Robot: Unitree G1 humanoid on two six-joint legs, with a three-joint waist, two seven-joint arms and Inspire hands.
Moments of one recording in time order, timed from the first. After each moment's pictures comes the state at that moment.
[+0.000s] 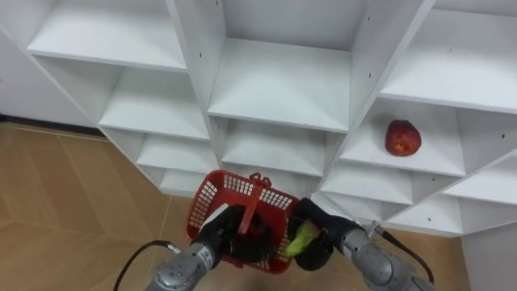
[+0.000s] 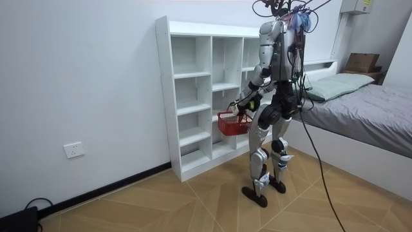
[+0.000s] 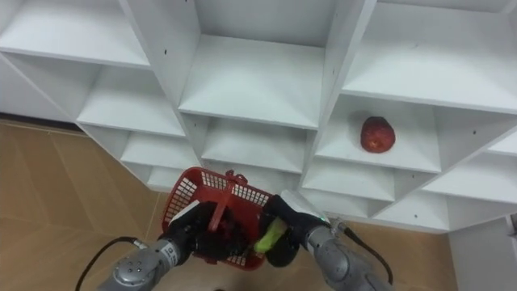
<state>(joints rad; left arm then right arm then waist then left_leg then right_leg) -0.14 0.14 -0.39 0.86 -0.10 -0.20 -0.19 -0.16 -0.26 0.42 0.78 -0.48 -0.21 0.04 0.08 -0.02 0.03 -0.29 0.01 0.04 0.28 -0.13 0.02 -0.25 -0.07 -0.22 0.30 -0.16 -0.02</state>
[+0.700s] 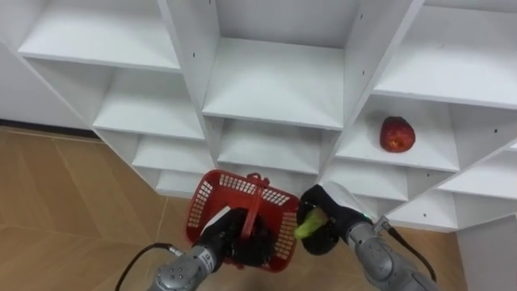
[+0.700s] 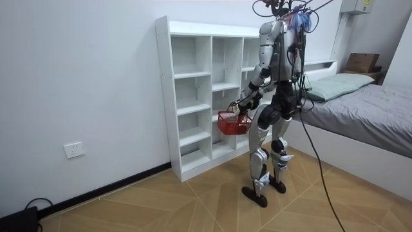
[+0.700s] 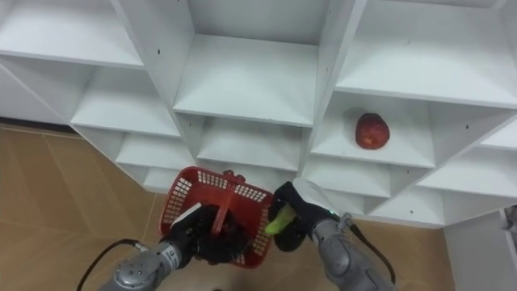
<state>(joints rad) -0.13 0.14 -0.42 0.86 -0.13 -0.20 -0.20 -0.19 -0.24 0.41 0.81 -0.52 -0.21 -0.13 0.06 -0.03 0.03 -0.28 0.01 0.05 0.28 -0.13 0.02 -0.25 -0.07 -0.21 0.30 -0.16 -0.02</state>
